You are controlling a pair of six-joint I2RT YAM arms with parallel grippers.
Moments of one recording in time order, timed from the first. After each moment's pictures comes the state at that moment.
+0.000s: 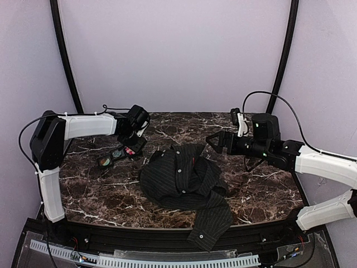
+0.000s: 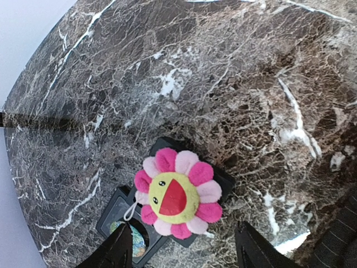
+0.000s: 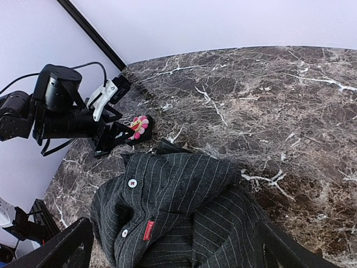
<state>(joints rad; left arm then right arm) -0.59 1.99 1.50 -0.58 -0.38 0.06 0.71 1.15 0.78 0.00 -0.06 0.50</state>
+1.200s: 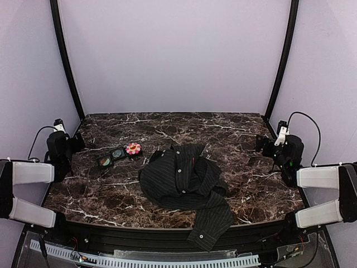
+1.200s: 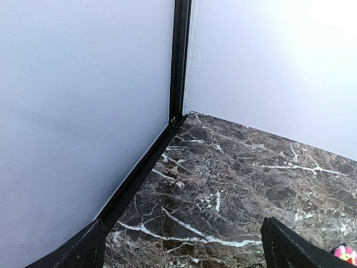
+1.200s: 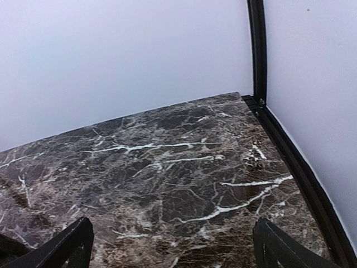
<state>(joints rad) -0.04 1.22 0.43 0.58 -0.42 -0.16 0.10 1.18 0.35 0.65 0.06 0.24</state>
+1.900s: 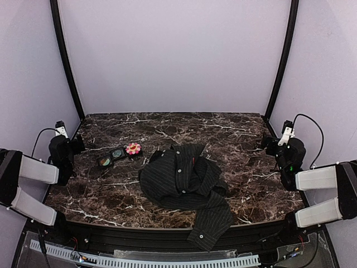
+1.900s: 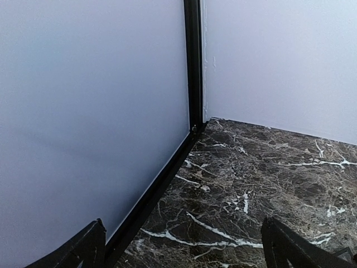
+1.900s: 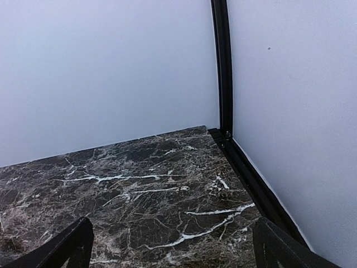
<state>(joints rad) -0.04 1.36 0.34 0.89 -0.50 -0.02 0.10 1.23 0.28 0.90 0.24 0.15</state>
